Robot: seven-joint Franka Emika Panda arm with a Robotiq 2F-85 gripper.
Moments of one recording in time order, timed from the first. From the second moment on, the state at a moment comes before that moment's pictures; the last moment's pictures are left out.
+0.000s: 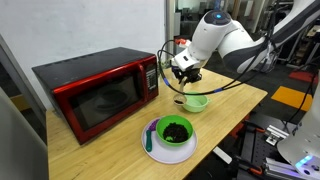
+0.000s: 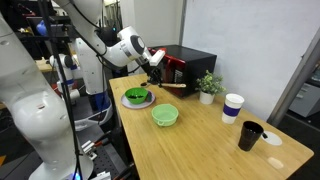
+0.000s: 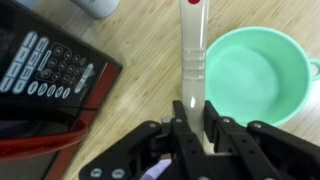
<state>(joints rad) 0.15 -0.16 0.03 -2.52 -0.80 2.64 -1.15</state>
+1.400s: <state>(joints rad) -0.07 -0.28 -0.14 -2.53 -0.59 2.54 -1.40</state>
